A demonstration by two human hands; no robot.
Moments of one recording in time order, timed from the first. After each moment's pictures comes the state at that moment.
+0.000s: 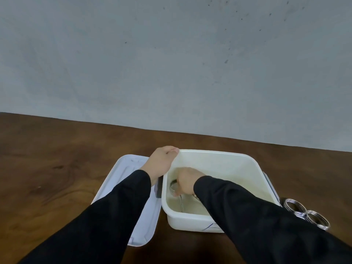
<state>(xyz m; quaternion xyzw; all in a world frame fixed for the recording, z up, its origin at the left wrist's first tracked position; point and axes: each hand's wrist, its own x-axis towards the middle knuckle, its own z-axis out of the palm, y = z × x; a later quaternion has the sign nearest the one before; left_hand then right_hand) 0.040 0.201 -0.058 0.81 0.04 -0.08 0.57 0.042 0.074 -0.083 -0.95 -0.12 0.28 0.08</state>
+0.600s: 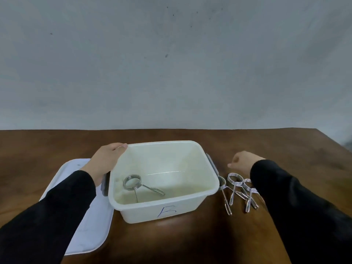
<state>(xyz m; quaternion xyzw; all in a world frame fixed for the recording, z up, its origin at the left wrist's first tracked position) 0.045 0.200 -0.066 0.82 0.05 -0.05 0.57 -0.012 -0.218 -0.032 -0.96 0.20 0.16 0.10</state>
